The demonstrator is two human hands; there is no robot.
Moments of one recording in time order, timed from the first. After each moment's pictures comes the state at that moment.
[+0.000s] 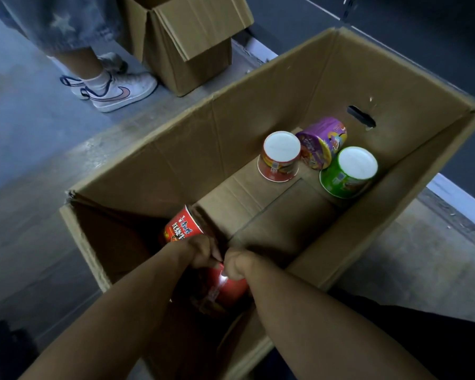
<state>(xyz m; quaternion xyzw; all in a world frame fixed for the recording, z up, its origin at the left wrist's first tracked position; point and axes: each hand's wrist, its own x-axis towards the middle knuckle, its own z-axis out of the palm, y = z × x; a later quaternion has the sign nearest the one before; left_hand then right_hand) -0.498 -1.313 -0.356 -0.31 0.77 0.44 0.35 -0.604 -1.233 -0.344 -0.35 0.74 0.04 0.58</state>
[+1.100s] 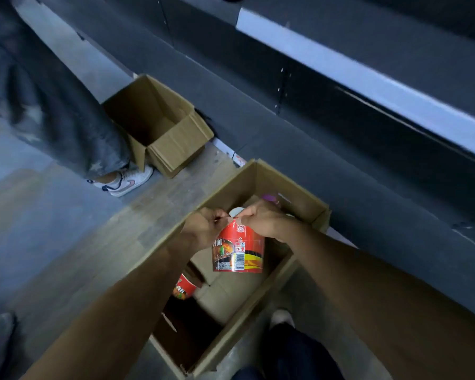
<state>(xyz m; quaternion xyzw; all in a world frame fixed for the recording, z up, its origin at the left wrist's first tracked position) -0.667 -1.345 0.050 -0.45 0.75 0.48 0.00 -0.824 -1.266 0.074 -0.39 0.76 -0.18 0.50</state>
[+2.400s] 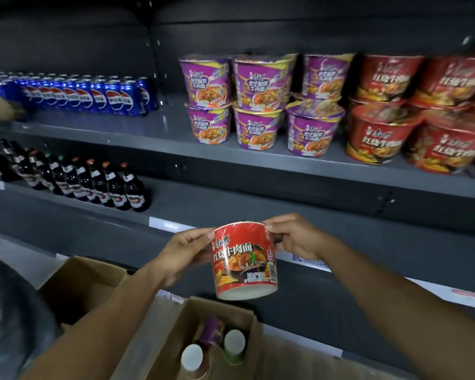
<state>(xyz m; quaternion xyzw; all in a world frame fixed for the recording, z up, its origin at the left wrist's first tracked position) -0.820 -1.322 0.446 -0.20 0.68 0.70 -0.03 -0.983 -1.120 0.457 -0.23 0.65 -0.59 0.42</state>
